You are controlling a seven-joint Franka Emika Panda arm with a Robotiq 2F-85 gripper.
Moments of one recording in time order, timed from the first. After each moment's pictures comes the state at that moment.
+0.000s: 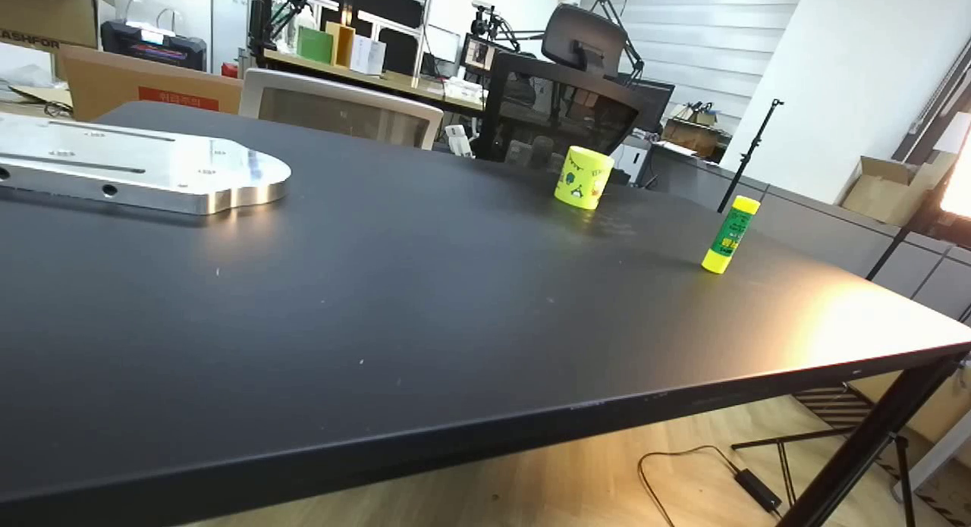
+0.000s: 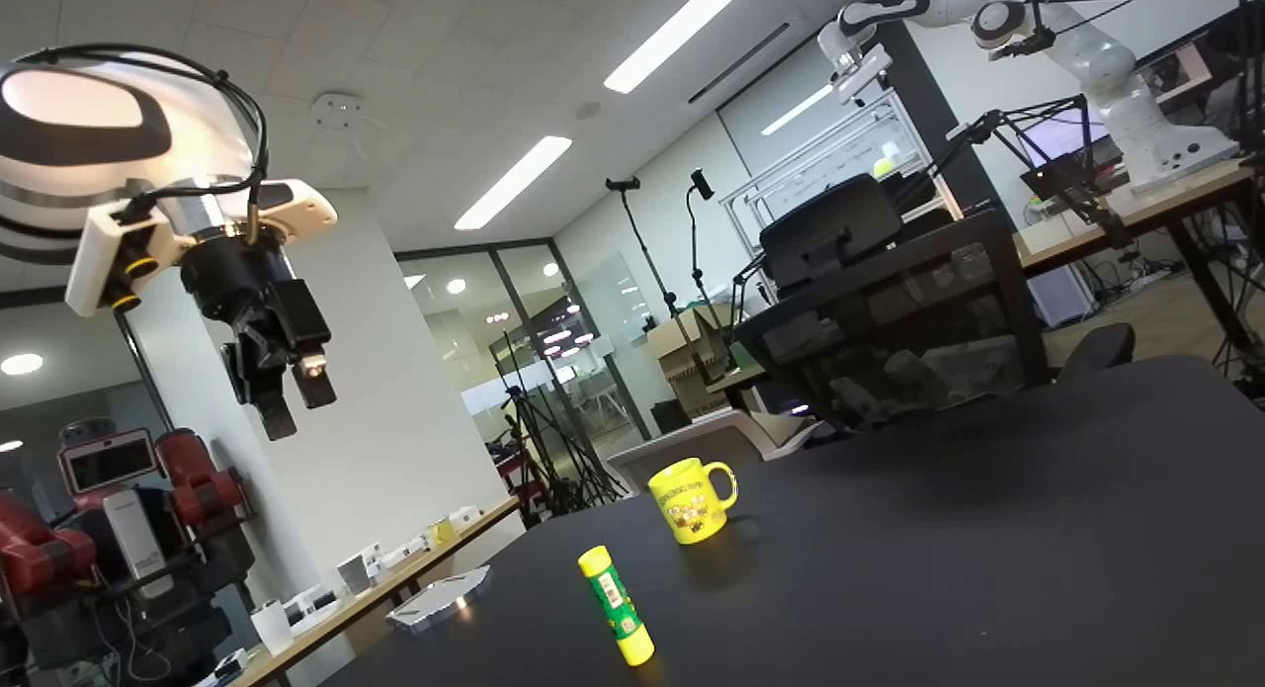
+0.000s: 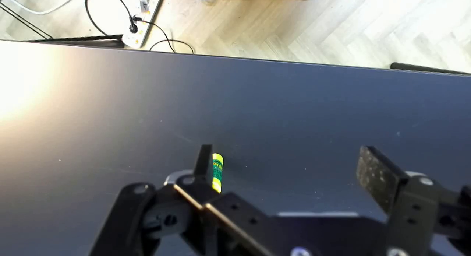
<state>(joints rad) -0.01 -0.60 0.00 -2.51 0.00 1.90 -0.05</state>
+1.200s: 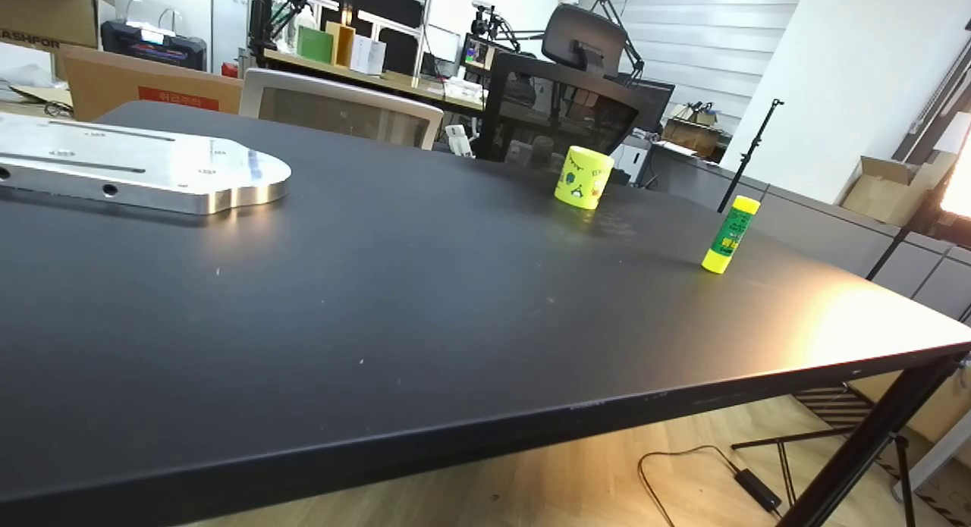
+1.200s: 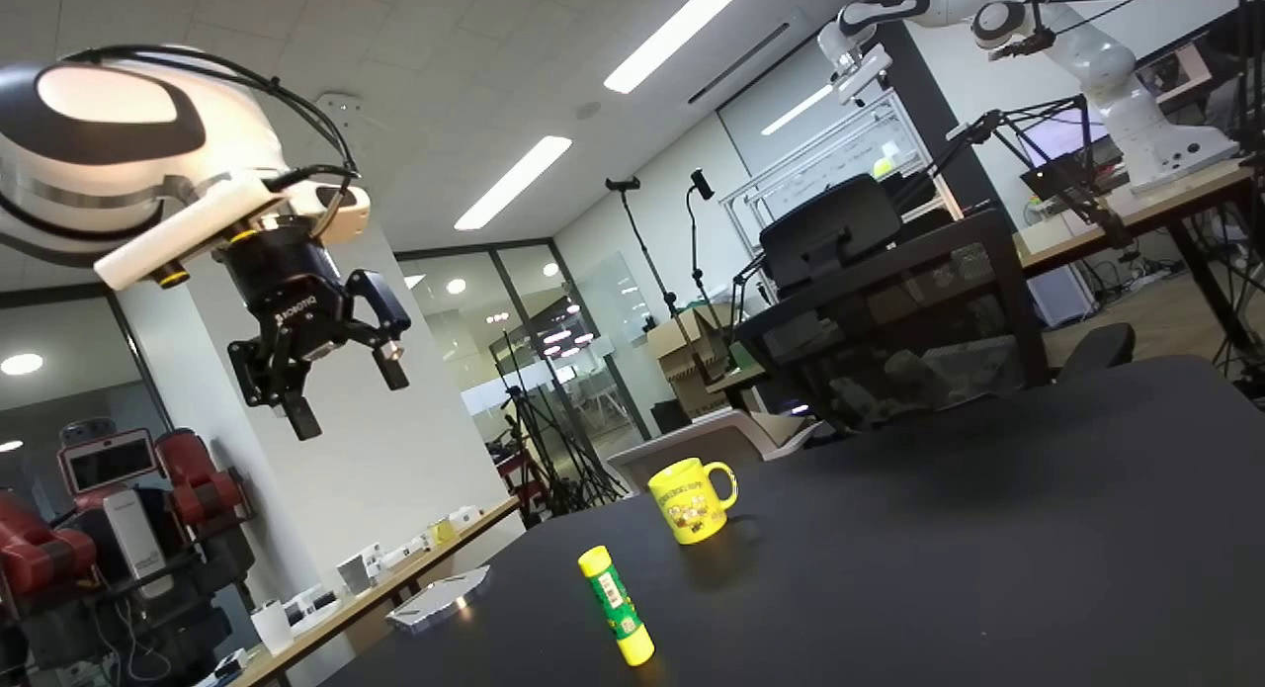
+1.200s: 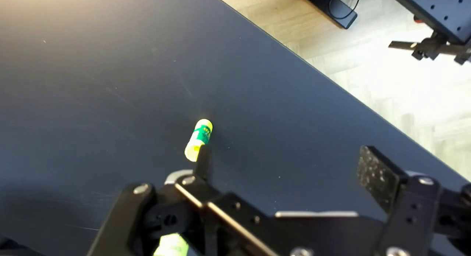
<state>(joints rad) 0.04 -0.54 -0.12 -2.51 -0.09 2.02 -0.59</state>
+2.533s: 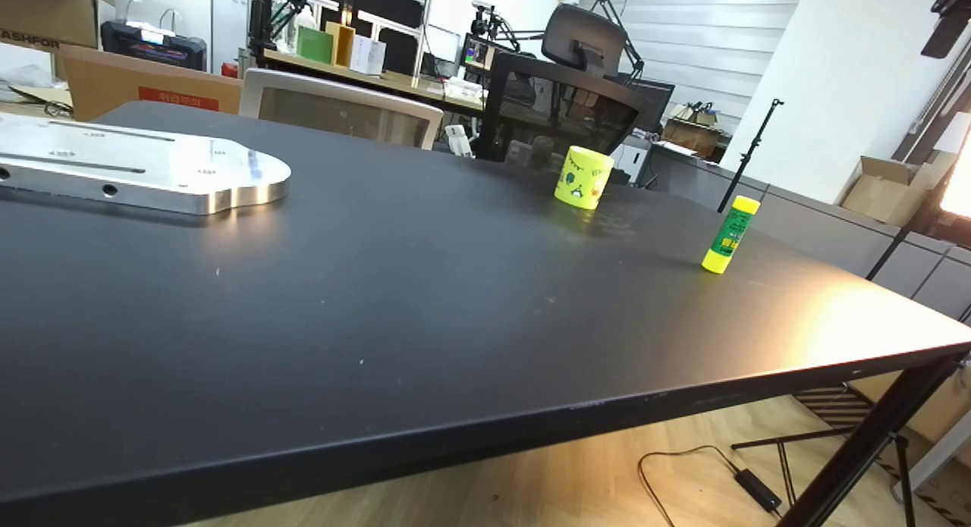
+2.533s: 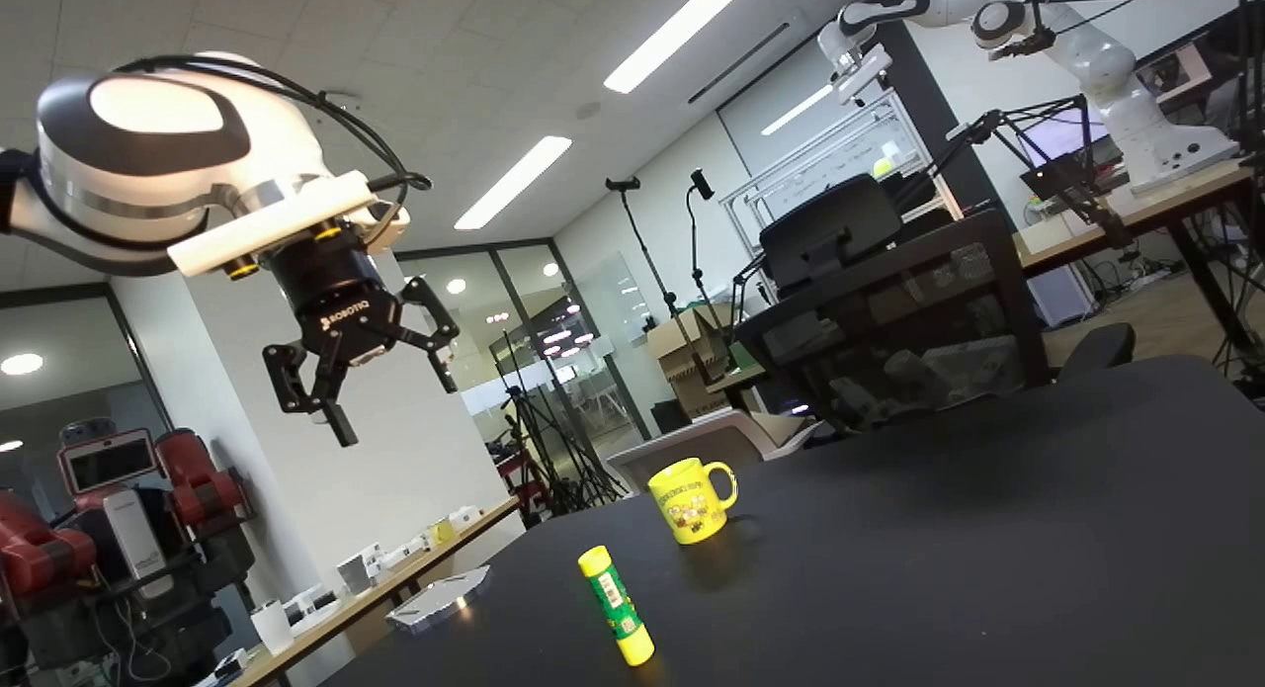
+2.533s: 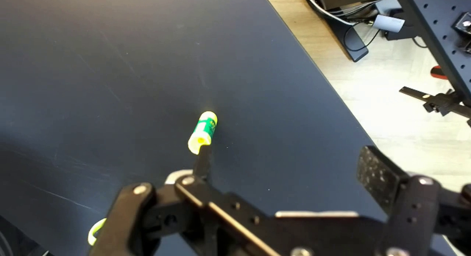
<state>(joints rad) 0.04 -0.45 -0.18 -2.50 -0.12 2.10 -0.90</state>
